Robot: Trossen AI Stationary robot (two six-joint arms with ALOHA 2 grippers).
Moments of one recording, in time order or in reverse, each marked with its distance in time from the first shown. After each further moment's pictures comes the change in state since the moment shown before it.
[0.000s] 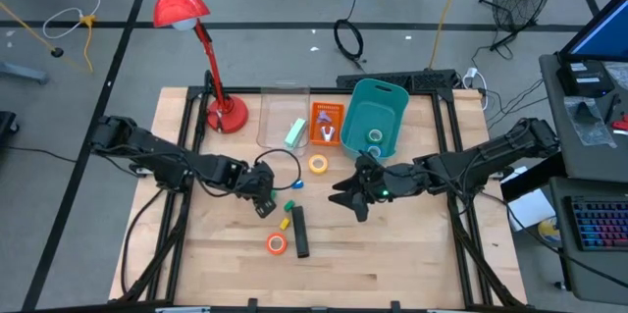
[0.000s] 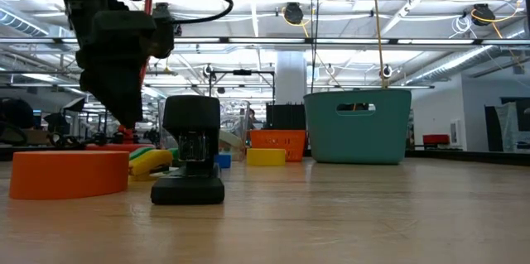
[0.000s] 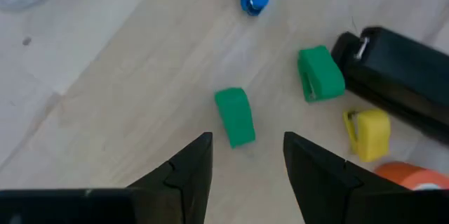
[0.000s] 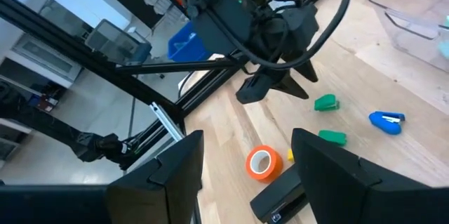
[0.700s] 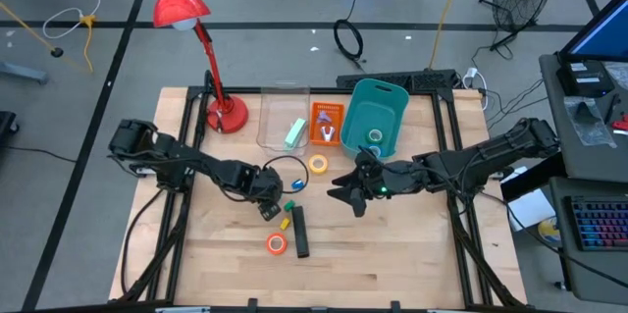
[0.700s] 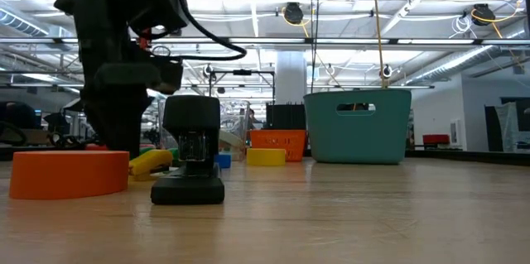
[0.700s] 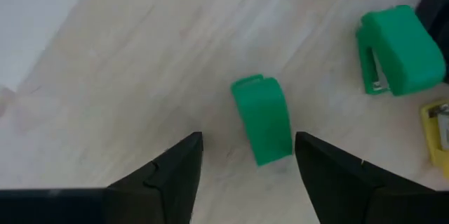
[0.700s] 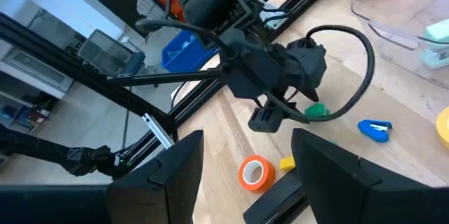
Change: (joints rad) left arm 0.036 0.188 0.001 0.050 0.058 0.044; right arm -0.021 0.000 0.000 0.001 0.023 0.006
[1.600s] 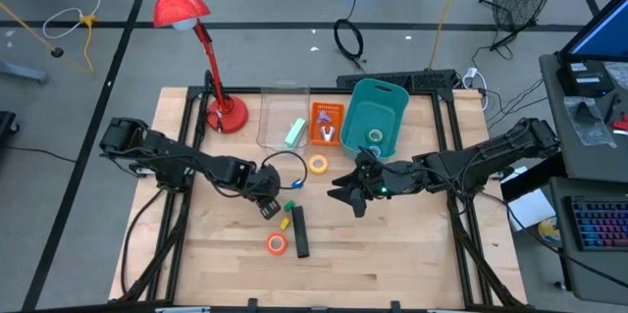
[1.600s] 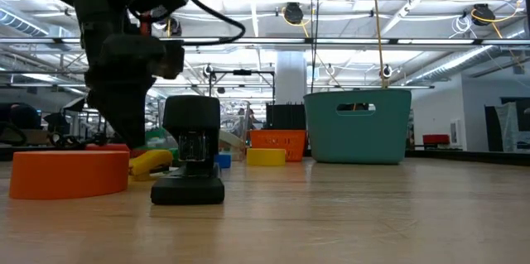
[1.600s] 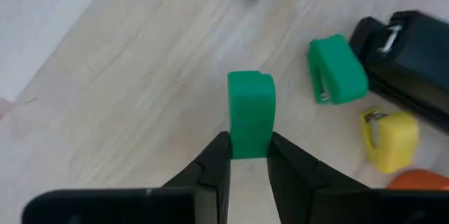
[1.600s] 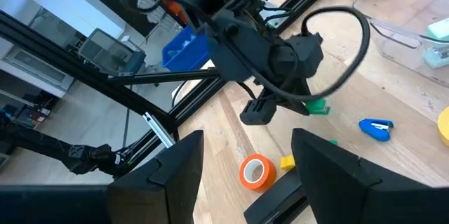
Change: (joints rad) left arm 0.001 -0.084 0.000 0.017 0.026 -0.010; right arm 0.000 0.000 0.000 -0.001 -0.002 -0.001
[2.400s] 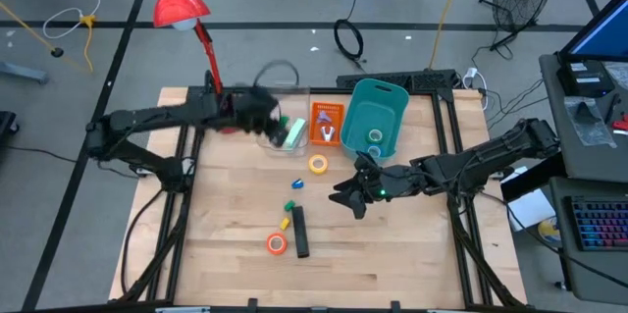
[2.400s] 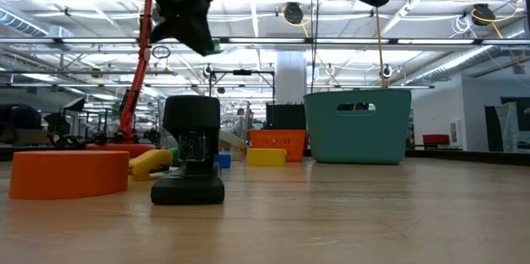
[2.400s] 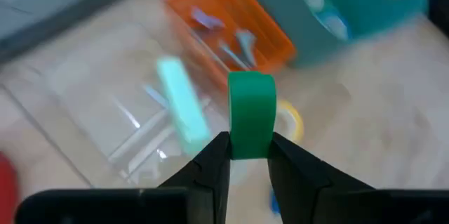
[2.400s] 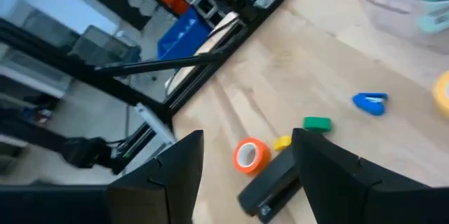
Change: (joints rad) left arm 0.468 -0.156 0.388 -0.204 -0.052 0.290; right arm 0.003 0.000 -0.077 0.048 -0.026 0.064
